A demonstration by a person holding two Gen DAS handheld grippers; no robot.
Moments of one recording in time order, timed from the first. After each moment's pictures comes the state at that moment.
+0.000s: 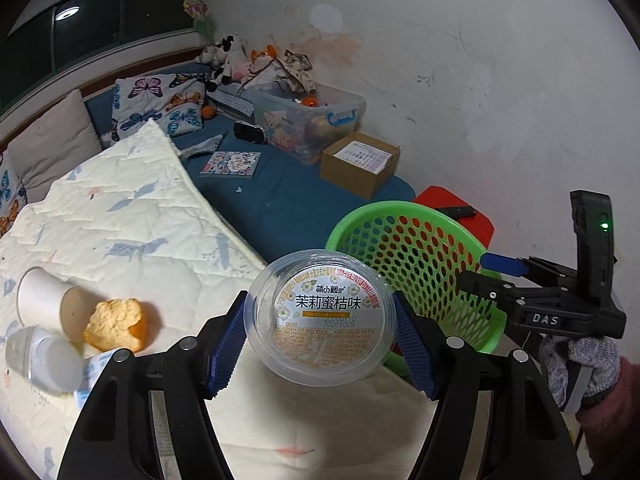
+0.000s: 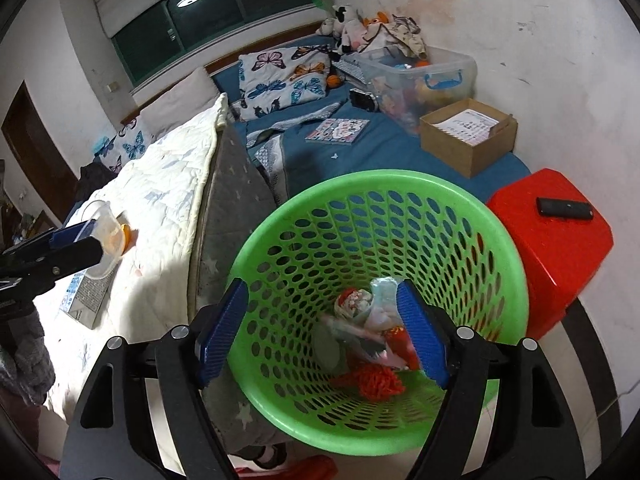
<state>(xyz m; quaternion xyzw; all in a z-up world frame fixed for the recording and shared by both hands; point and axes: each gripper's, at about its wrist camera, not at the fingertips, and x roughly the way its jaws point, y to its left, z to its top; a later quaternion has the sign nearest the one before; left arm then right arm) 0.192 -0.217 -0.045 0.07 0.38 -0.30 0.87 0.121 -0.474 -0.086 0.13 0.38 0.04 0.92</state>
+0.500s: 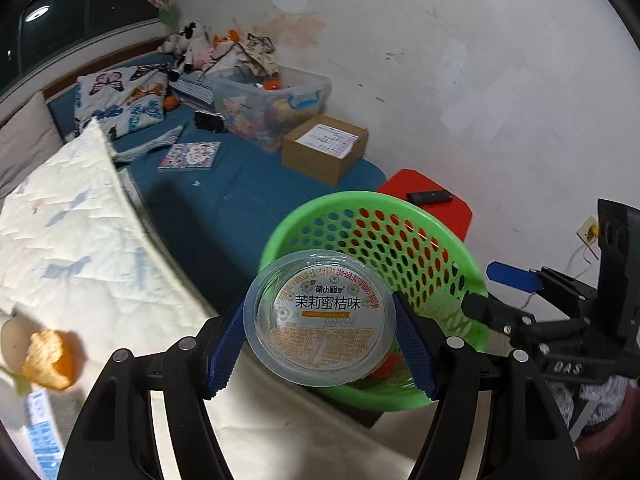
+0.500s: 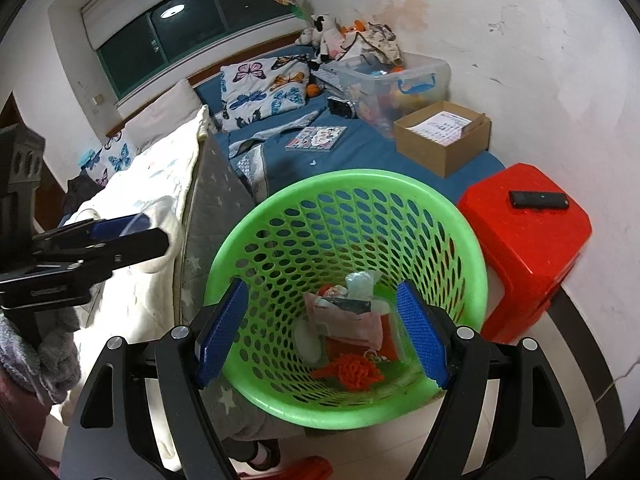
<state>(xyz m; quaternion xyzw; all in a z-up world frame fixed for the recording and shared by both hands) 0.206 -0.284 -0.065 0.08 0.41 -0.35 0.84 0.095 -0.491 -0.082 0.14 0.37 0.01 0.92</state>
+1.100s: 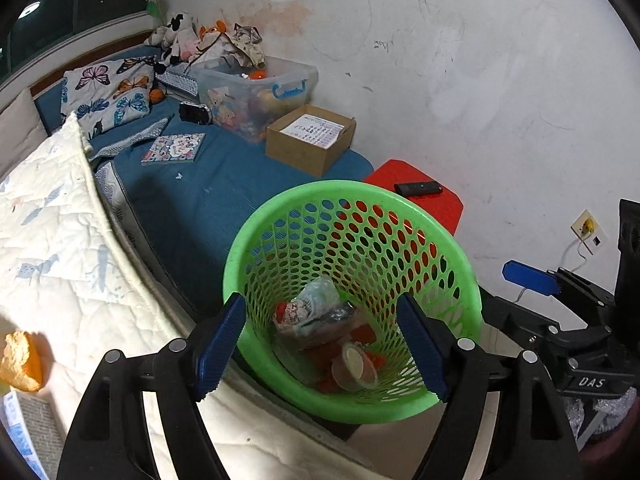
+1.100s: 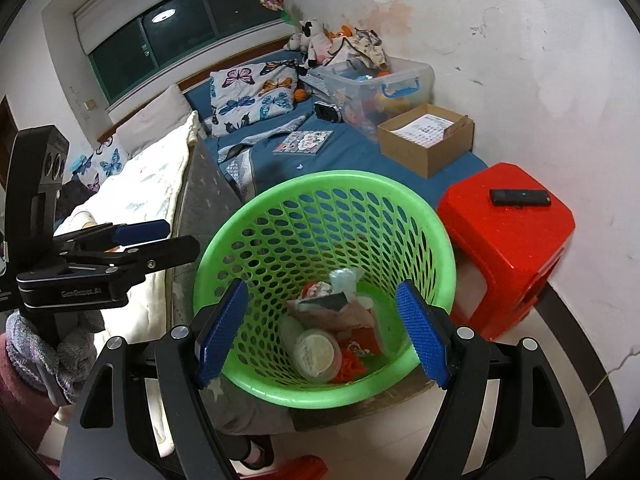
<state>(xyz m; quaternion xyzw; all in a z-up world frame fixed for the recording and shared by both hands) 0.202 -0.302 -0.075 0.08 0.42 -0.36 0.83 0.075 -0.497 -0.074 0.13 0.36 -0.01 0.92</state>
